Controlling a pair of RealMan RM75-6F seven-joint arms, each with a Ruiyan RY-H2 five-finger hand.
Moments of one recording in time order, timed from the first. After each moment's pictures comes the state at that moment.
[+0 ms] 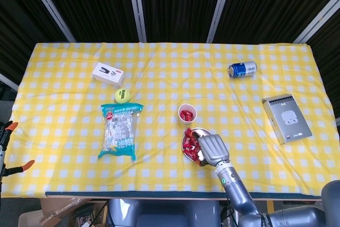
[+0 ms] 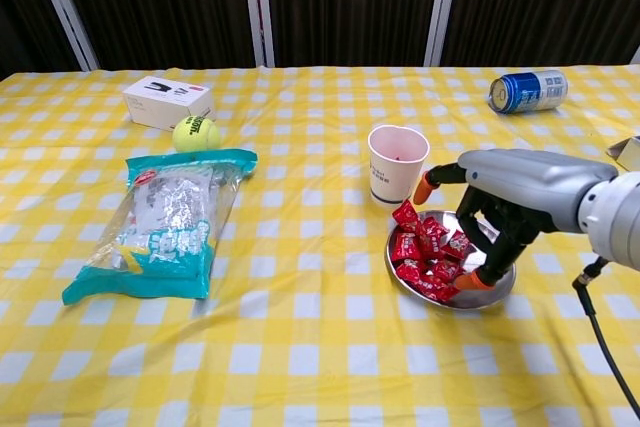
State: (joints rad) left arm -0.04 -1.07 -0.05 -1.70 1.38 1.43 -0.15; right arm 0.74 -1.53 0.03 -1.93 -0.77 1.26 -0.64
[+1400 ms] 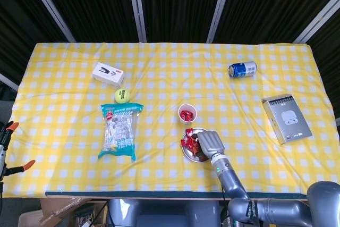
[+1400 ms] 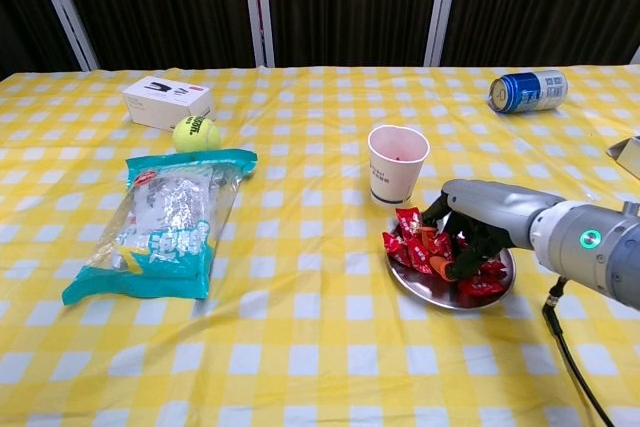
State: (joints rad) left arm -0.05 -1.08 -0.06 -1.71 1.36 1.41 -0.14; right arm 0.74 -1.66 0.12 -1.65 -0.70 1.07 -0.52
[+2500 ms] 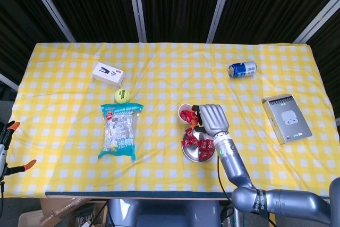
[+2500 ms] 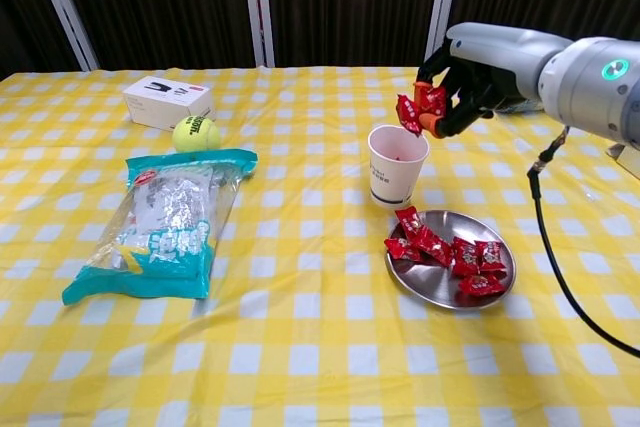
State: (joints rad) left arm -0.05 -1.07 -0.06 -1.72 1.36 1.40 -0.14; right arm 0.80 -1.50 0.32 -1.81 -0.70 1.16 -0.56
